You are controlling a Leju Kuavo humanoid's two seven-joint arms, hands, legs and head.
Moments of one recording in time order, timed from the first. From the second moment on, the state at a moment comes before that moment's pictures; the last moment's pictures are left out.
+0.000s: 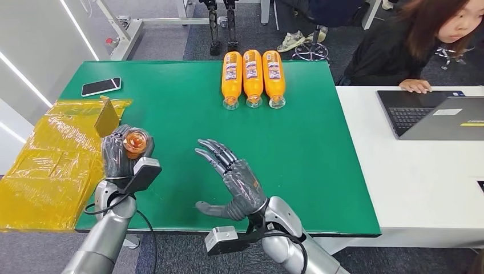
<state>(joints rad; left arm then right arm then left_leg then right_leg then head) -0.43 0.01 -0.16 -0.65 -0.84 0.62 -0.53 -0.41 0.02 0.80 -1.24 0.65 -0.33 -0.50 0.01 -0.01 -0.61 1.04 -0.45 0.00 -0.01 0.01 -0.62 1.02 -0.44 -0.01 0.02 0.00</state>
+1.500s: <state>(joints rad) -0.60 0.19 -0.33 -0.30 -1.55 0.47 -0.04 -0.33 -0.08 0.82 -1.29 0.69 -0.38 -0.46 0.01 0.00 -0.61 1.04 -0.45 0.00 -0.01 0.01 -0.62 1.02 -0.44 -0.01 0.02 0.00</state>
